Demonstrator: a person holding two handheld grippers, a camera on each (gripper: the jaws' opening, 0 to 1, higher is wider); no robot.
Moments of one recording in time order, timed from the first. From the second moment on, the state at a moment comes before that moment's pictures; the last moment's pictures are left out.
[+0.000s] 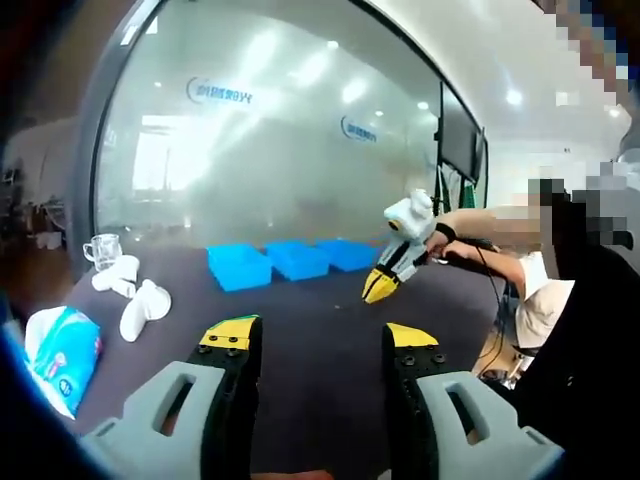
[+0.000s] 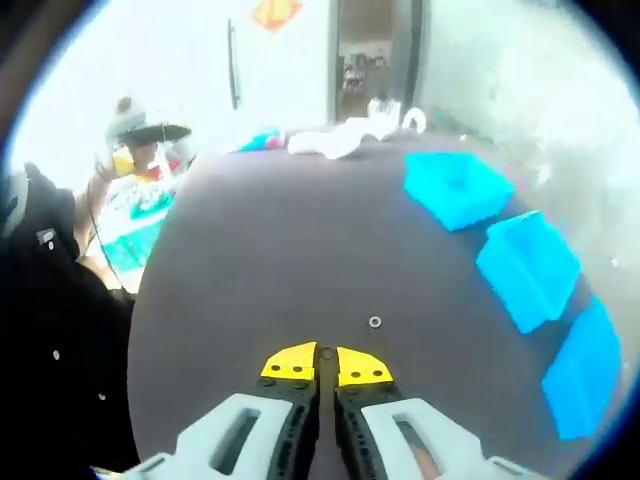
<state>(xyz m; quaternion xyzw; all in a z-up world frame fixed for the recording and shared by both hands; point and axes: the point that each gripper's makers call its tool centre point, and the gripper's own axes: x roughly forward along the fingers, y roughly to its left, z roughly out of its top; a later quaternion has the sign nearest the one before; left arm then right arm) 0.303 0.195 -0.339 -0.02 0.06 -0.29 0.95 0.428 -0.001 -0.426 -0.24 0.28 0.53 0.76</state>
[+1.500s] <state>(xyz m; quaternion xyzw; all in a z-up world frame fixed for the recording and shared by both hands) 0.299 0.176 -0.317 0.00 0.05 -0.30 0.95 0.480 -0.039 -0.310 -0.04 0.01 0.36 0.93</state>
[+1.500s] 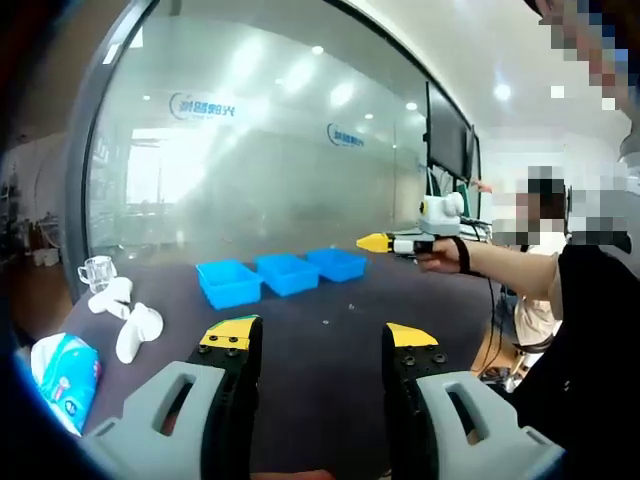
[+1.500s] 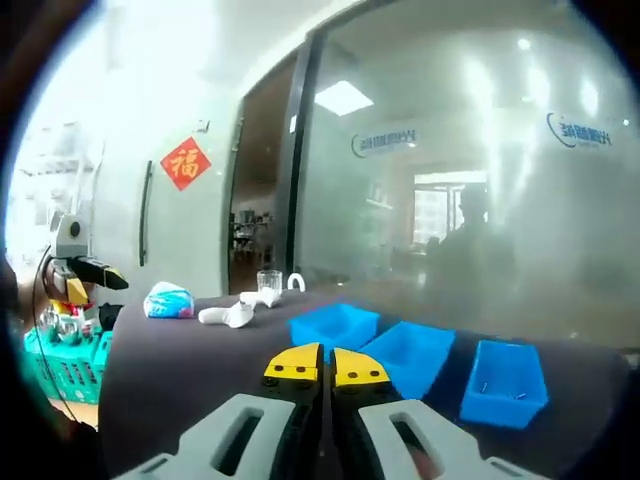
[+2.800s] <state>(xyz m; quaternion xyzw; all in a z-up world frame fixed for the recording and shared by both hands) 0.298 0.177 -0.322 -0.01 0.05 -0.30 0.95 0.449 -0.069 -0.349 -0.19 0.06 0.40 0.89</state>
